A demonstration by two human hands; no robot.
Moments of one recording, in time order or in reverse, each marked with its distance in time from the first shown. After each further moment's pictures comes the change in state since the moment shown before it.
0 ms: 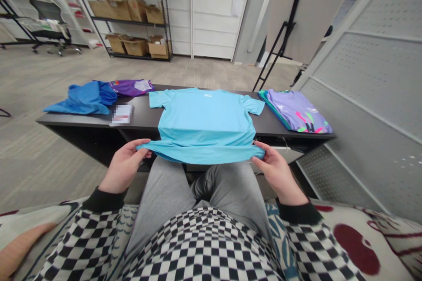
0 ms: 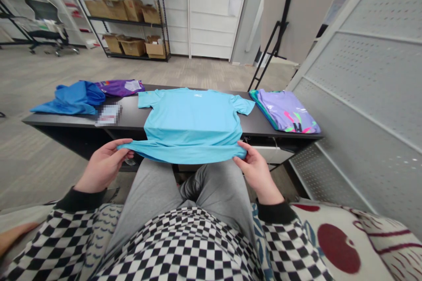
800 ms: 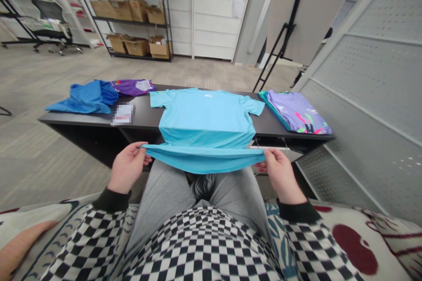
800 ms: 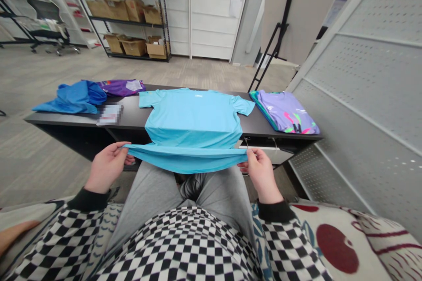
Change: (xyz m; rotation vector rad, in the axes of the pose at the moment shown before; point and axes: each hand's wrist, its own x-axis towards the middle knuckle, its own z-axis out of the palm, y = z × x) left_hand -0.003 -0.007 0.004 0.211 0.143 -0.022; right_hand 0.000 -0.001 -0.006 -0.068 0.266 0.226
